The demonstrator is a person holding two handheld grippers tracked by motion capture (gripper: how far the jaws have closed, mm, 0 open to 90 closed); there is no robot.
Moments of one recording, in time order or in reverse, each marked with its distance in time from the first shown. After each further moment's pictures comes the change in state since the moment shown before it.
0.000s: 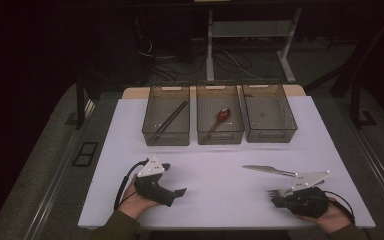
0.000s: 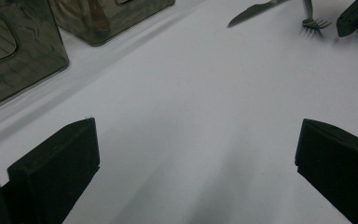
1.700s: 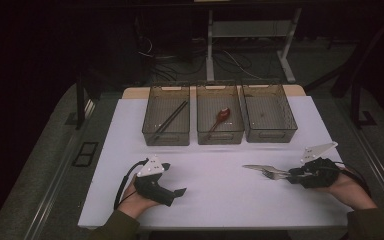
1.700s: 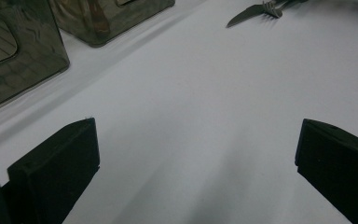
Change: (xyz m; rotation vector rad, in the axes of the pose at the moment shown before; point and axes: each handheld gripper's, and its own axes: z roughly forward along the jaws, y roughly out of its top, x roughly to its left) left arm 0.001 0.000 0.000 -0.004 -0.003 -0.001; right arm -0.078 0.020 -0.022 0.117 -0.134 -0.069
